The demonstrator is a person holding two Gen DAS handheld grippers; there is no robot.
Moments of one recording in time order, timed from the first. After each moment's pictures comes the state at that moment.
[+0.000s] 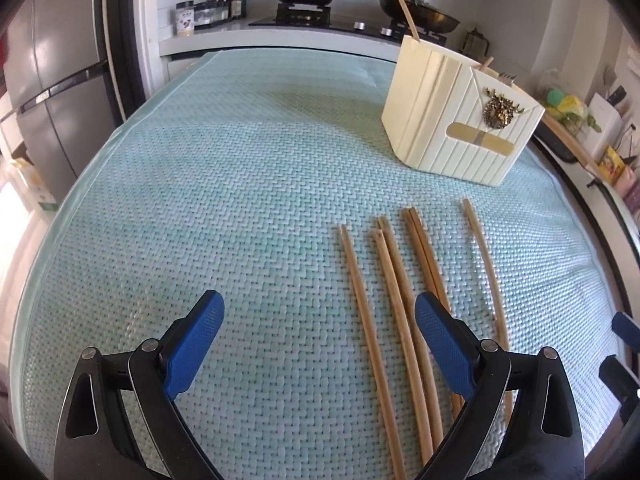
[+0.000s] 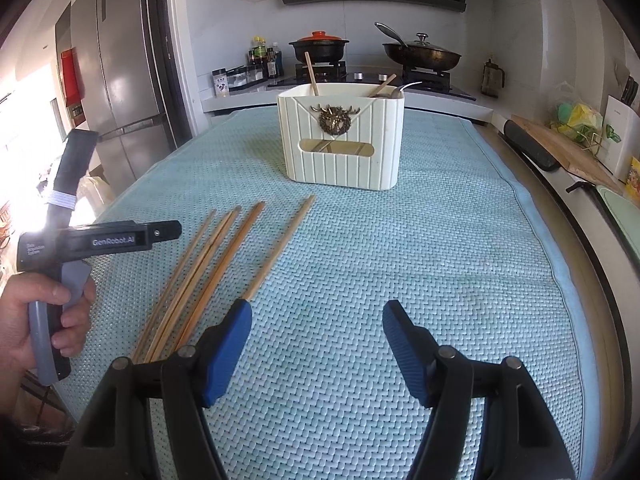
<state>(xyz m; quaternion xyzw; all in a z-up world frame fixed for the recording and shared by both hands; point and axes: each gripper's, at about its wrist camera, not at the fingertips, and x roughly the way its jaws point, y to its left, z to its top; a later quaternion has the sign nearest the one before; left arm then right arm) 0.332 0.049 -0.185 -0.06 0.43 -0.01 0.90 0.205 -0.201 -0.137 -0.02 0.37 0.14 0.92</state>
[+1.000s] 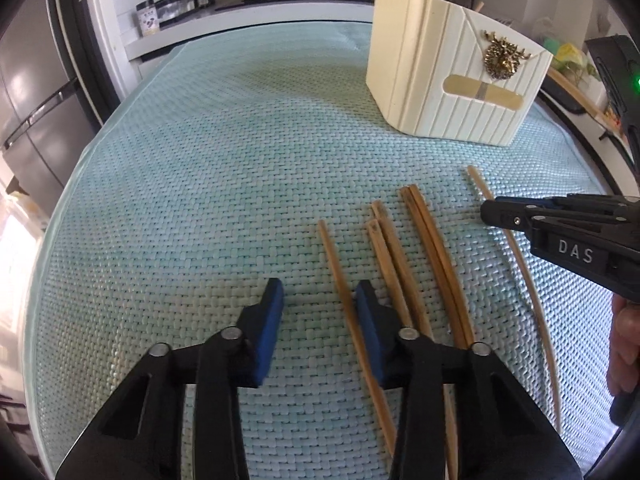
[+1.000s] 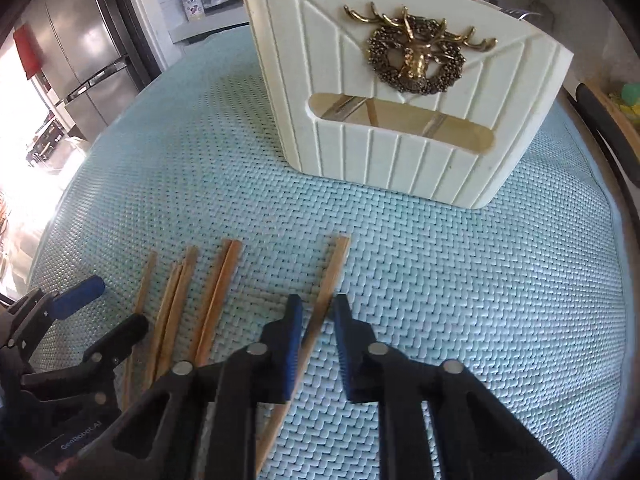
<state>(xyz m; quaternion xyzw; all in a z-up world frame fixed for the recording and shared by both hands) 0.361 0.027 -0.199 0.01 0.48 -0.04 0.88 0.380 -0.117 -0.190 -0.03 0.53 0.13 0.84</state>
